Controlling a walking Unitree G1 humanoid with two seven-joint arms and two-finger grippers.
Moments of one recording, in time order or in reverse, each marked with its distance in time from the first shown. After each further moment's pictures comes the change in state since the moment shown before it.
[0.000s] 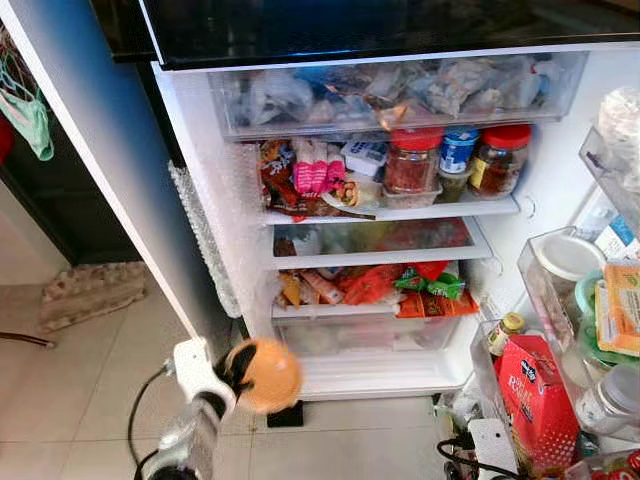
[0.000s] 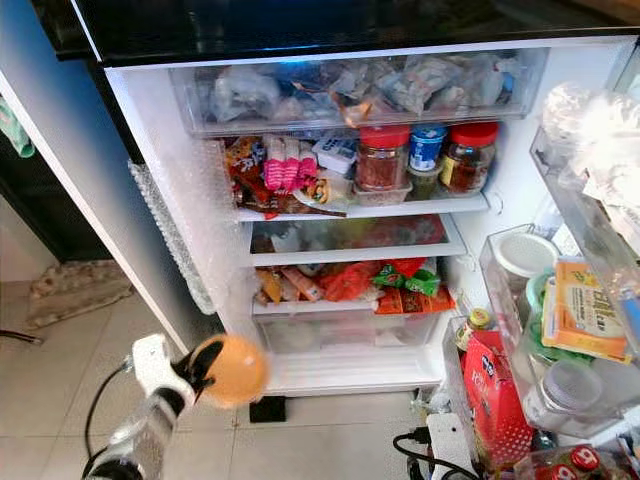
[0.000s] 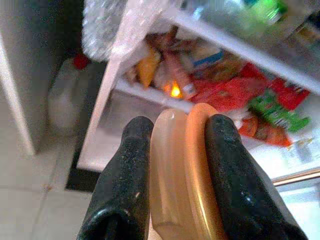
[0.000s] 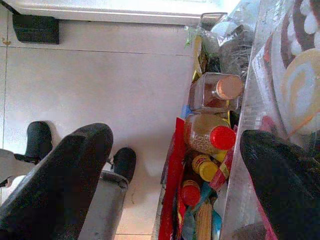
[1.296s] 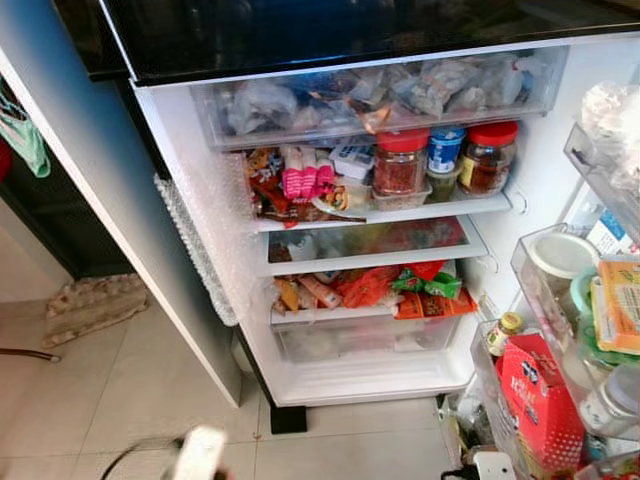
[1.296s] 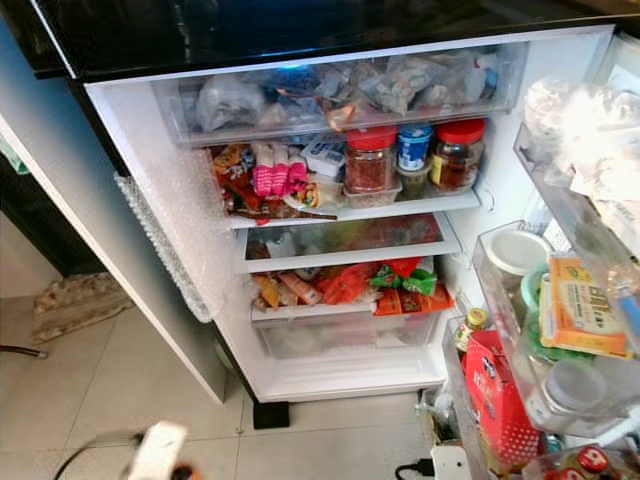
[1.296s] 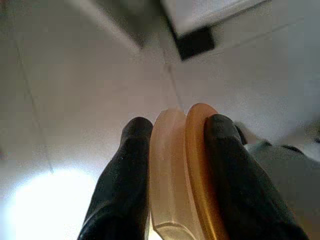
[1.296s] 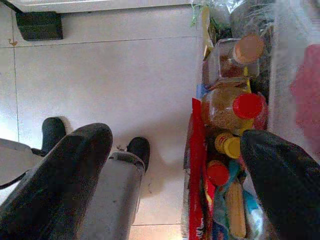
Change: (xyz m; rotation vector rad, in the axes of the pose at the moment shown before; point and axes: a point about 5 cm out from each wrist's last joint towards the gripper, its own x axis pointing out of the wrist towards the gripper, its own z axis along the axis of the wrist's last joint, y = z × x) left arm -0.063 0.049 -0.080 0.782 0.550 0.149; right arm -0.005 0.009 -0.039 0.077 0.019 0.004
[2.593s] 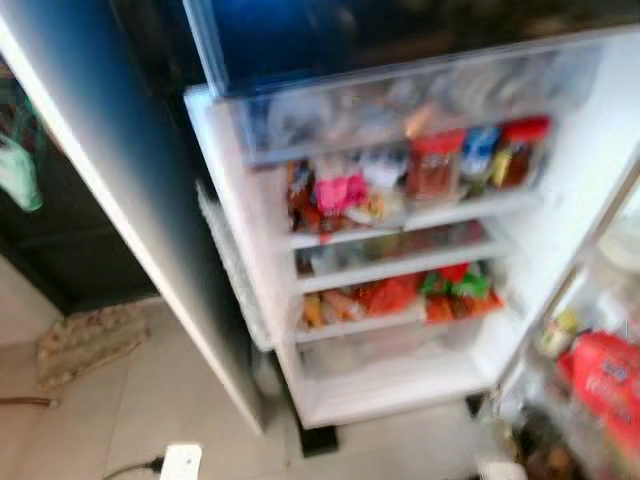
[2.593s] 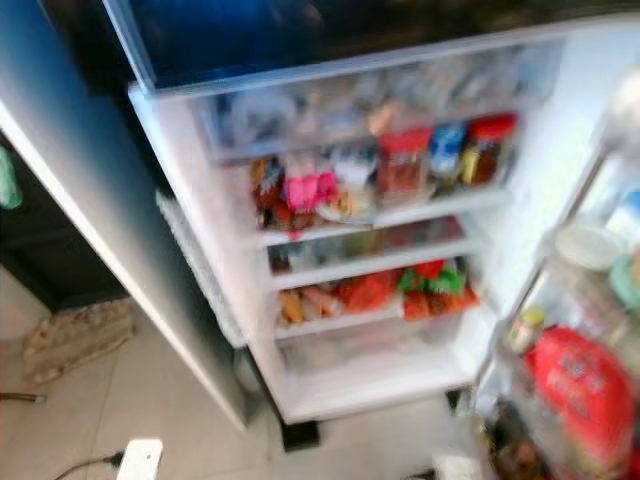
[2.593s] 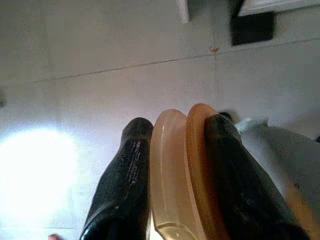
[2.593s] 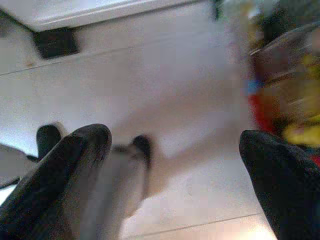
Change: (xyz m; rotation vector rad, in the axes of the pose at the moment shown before) left arm -0.006 0.002 -0.031 -0.359 0.199 0.082; right arm -0.004 -0.012 -0.011 0.041 0.015 -0.025
